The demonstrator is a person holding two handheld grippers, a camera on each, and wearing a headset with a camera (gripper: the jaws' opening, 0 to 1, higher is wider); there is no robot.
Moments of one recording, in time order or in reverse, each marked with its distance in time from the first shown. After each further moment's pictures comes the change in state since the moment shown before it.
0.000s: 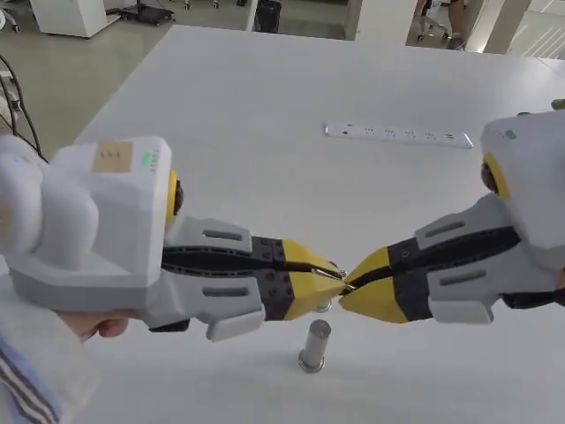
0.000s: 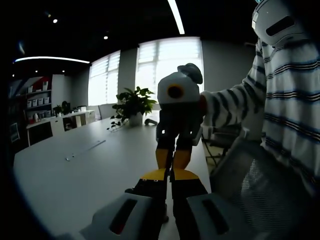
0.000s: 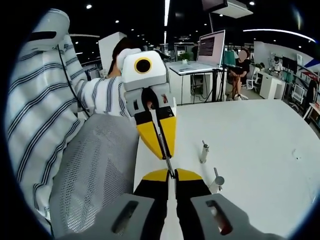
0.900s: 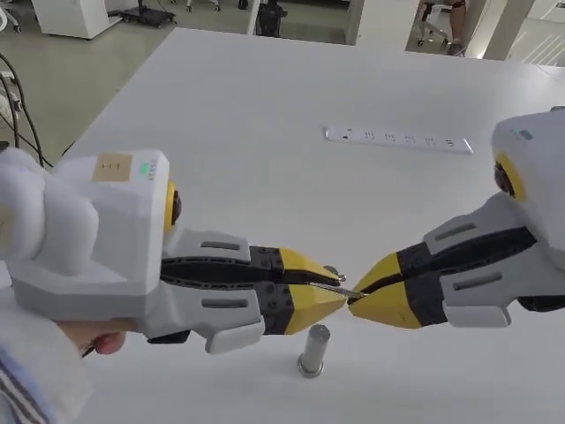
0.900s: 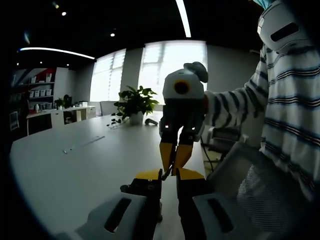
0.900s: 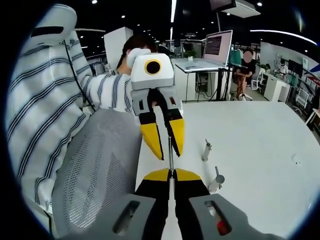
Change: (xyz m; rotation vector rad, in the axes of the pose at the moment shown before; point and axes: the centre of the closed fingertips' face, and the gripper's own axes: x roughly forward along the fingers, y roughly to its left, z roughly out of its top) left arm 0.001 -0.001 -0.006 -0.073 -0.015 0.002; right arm -0.006 0.005 -0.002 -0.049 0.042 0.026
